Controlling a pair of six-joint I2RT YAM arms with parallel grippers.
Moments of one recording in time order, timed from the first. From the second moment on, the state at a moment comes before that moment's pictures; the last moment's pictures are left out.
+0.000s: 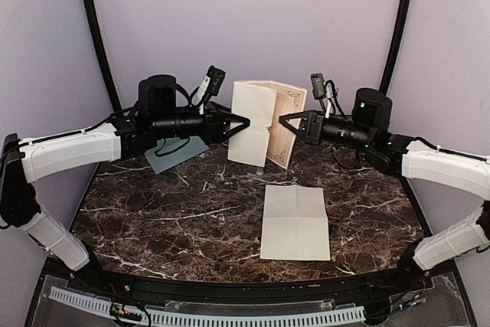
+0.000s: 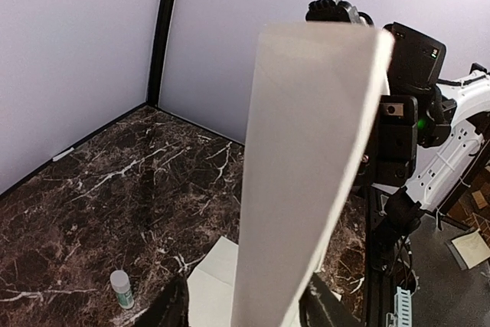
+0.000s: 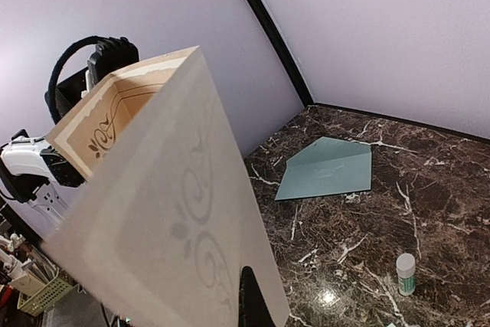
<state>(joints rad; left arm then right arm) -0.74 1.50 1.20 0.13 0.50 -0.18 0.68 1.28 0.92 0.30 -0.47 0.47</state>
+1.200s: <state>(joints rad) -0.74 1.55 1.31 -0.18 0.59 -0.02 0.57 1.15 0.95 0.08 -0.41 0.34</state>
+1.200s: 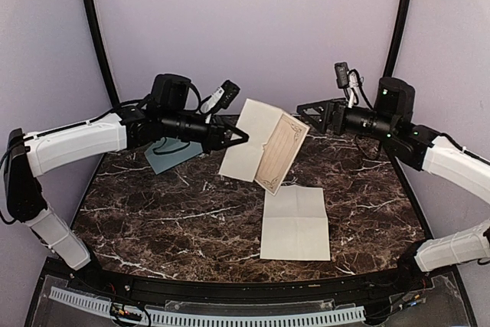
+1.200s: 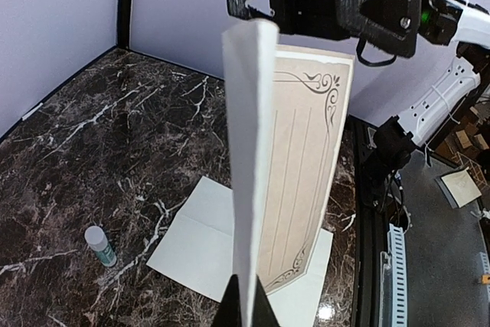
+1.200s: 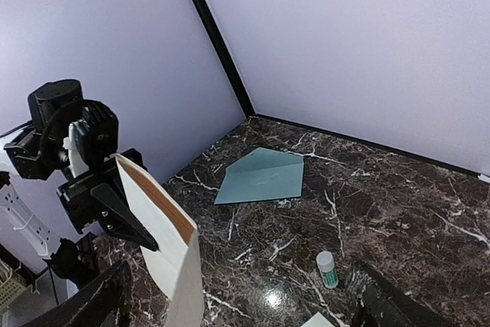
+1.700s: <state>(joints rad) -0.78 1.61 1.29 -0.31 0.78 0.07 0.64 1.33 1.21 -0.20 -0.74 0.16</state>
